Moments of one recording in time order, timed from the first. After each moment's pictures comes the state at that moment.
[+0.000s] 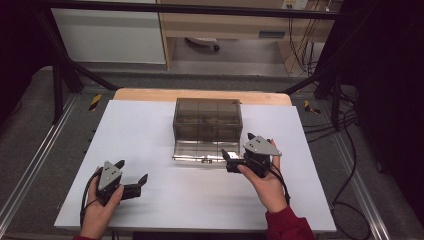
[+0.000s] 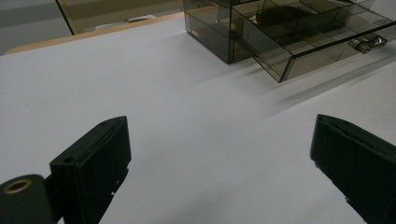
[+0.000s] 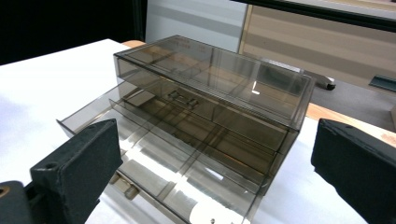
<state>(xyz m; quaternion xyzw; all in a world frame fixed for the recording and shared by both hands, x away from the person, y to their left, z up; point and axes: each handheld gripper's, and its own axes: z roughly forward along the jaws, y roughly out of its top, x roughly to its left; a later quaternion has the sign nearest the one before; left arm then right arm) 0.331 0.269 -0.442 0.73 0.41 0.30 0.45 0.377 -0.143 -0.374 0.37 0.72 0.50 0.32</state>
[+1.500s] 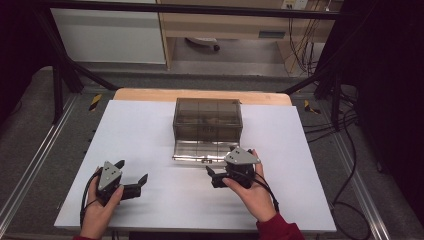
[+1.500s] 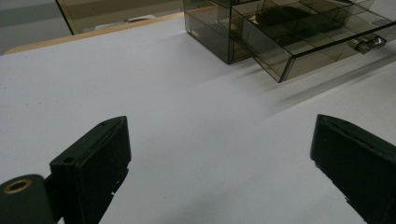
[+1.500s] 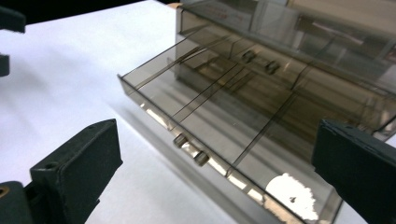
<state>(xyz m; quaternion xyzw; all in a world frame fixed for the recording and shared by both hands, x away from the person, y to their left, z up) 0.331 0.269 -0.442 0.73 0.41 0.30 0.46 0.361 -0.106 -0.397 0.33 0.78 0.46 0.26</state>
